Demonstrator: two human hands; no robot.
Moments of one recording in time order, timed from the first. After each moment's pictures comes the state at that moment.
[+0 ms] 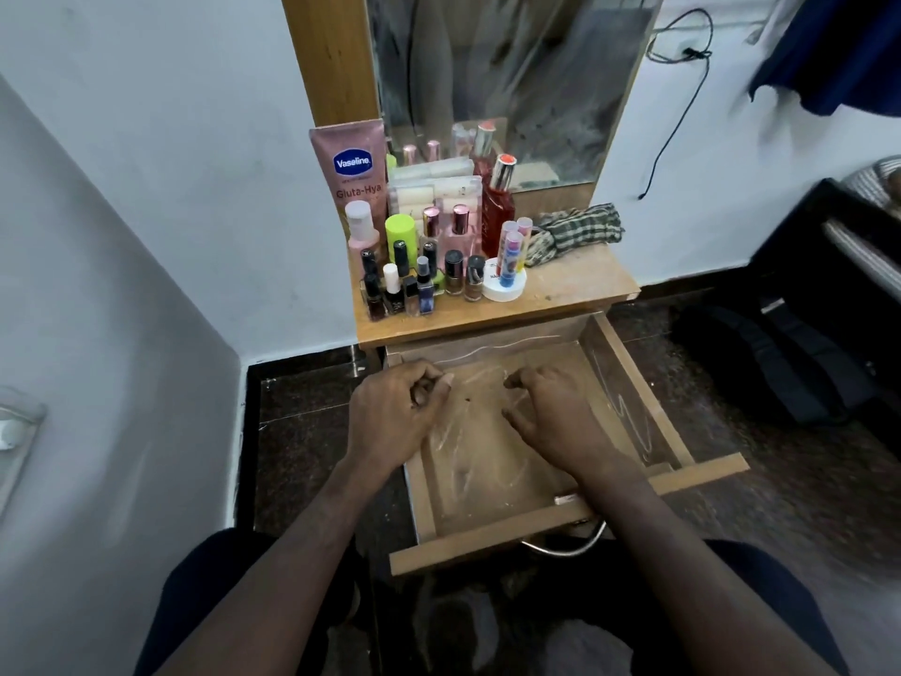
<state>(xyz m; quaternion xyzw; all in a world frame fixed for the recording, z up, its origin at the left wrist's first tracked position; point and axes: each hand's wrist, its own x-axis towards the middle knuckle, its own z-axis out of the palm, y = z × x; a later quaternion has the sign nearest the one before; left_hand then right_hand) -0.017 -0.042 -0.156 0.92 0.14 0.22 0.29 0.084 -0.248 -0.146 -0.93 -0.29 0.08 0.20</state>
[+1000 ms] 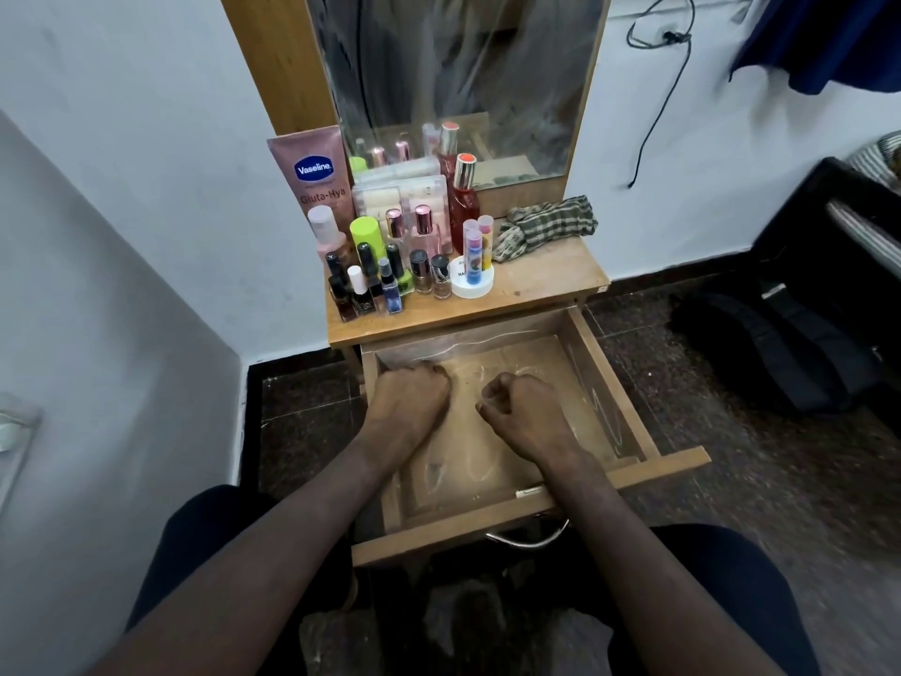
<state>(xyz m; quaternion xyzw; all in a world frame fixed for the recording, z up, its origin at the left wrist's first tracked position) 0.030 -0.089 -0.141 0.99 0.05 -0.02 -0.11 0.093 -0.253 -0.166 -0.92 -0.21 0.14 0.30</state>
